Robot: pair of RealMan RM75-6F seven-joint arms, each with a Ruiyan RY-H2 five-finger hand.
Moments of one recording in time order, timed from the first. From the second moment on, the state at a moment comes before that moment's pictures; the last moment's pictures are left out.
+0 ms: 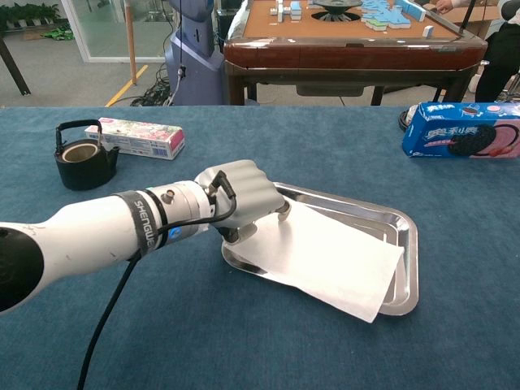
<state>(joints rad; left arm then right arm) -1.10 -1.83 -0.07 -1.30 0.92 0.86 0.97 0.03 -0.92 0.08 -1.66 -1.53 1.55 0.19</state>
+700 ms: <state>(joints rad) -1.10 -1.83 -0.06 -1.30 0.85 0.91 1.06 0.03 -0.92 0.08 -1.66 -1.53 1.55 0.19</state>
